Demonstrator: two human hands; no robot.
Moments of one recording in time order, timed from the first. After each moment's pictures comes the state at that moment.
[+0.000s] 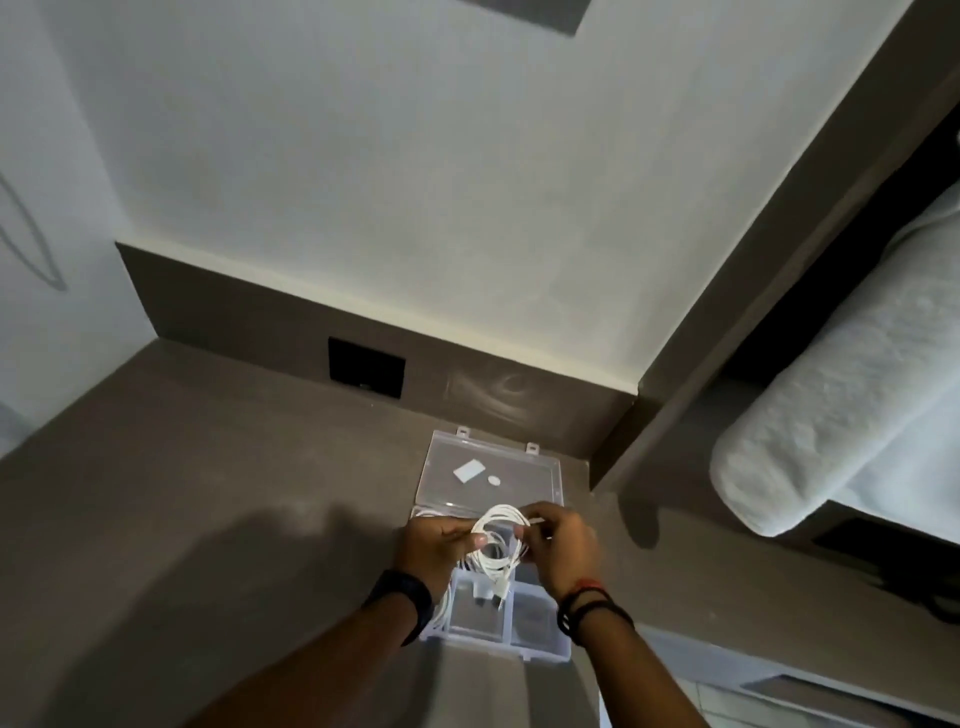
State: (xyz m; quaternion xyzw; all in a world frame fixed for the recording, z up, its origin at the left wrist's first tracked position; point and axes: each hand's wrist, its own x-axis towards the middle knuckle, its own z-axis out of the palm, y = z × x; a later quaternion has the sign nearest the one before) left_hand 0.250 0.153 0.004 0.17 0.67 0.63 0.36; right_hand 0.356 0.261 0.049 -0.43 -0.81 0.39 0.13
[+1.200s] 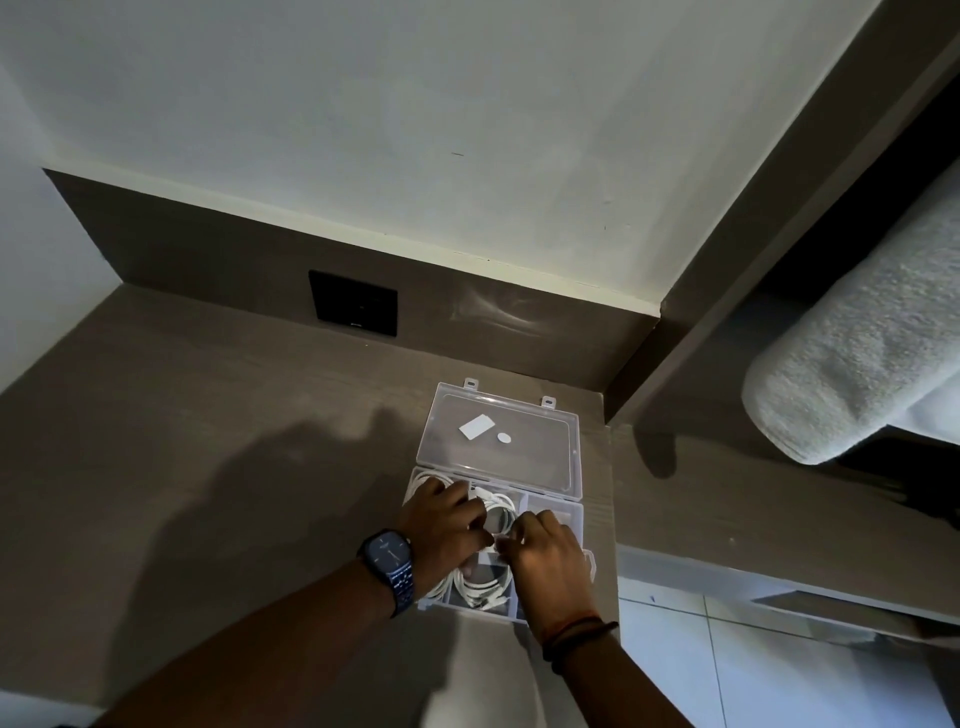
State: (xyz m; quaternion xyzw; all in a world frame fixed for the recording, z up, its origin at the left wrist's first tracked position) left_hand 0.241 0.131 -0.018 0.73 0.68 0.00 0.02; right_hand 0.384 0.213 -0.022 -0.24 -0.97 0.02 0.00
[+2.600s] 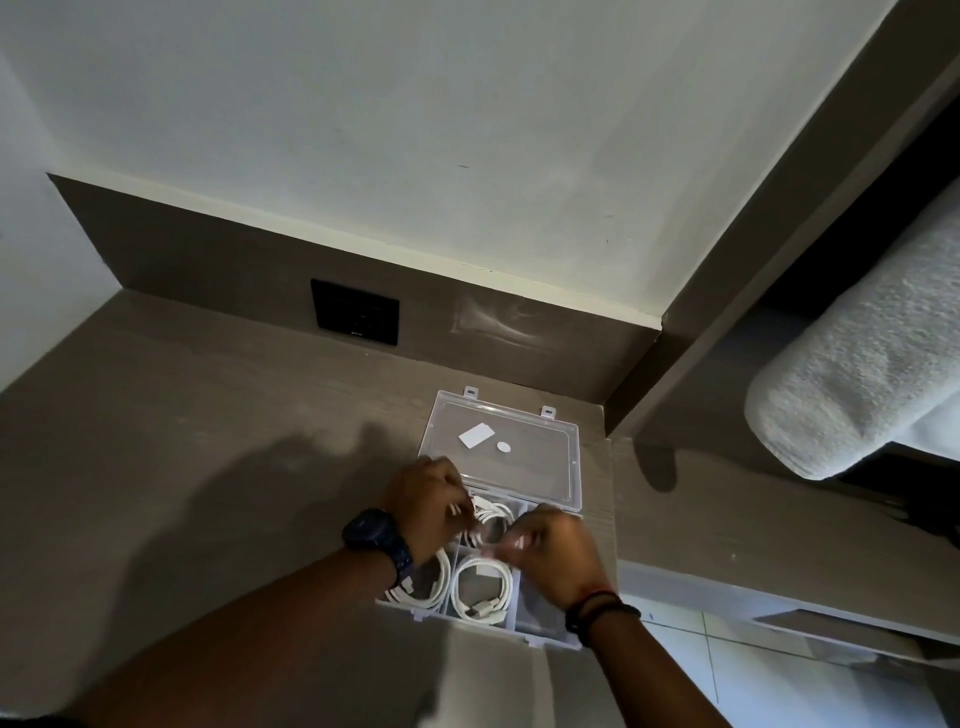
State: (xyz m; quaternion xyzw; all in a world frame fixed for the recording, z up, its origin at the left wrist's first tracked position) left_hand 0.216 0.146 -0.029 0.52 0.79 0.28 0.15; right_hand 0.374 0.250 -0.017 -0.35 -0.89 0.31 -0.01
